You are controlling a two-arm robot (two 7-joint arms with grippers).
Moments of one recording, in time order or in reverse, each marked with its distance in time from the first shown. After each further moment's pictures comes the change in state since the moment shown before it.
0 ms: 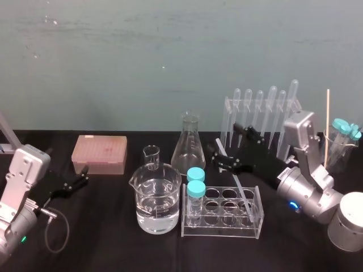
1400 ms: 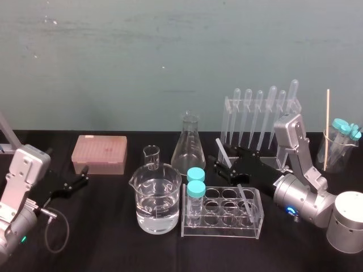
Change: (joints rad) left arm 0.000 0.000 0.000 0.000 0.000 0.000 0.000; right arm 0.007 -0.017 0.005 0.025 0.021 0.152 0.044
